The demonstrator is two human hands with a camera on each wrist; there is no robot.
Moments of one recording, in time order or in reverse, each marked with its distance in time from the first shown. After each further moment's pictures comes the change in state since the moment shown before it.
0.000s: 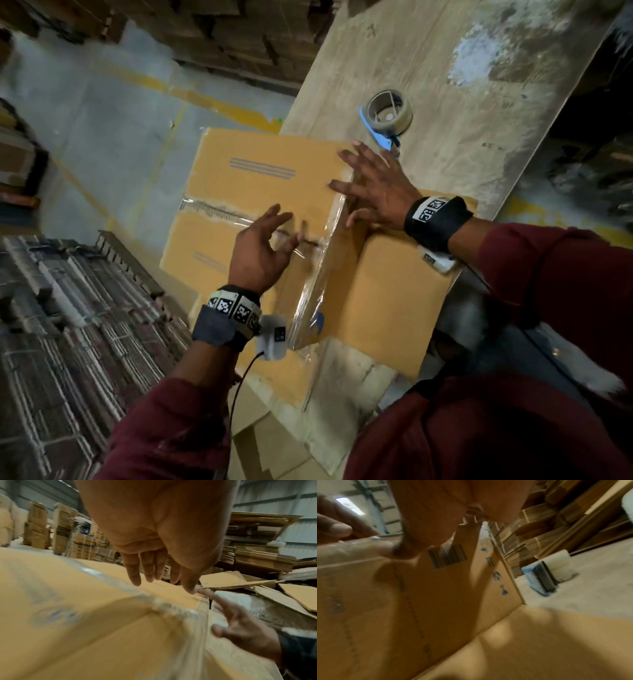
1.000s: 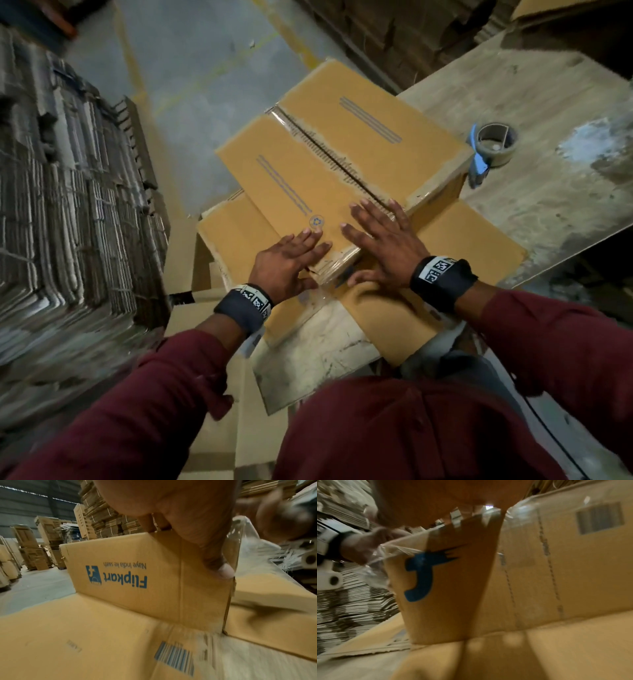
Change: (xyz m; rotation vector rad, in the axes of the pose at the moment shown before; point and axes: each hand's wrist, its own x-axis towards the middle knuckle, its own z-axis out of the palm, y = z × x) left_hand -0.161 -0.100 0.055 0.422 0.041 0.212; right_hand -0.031 -0.140 0.029 -0.292 -0.229 -0.423
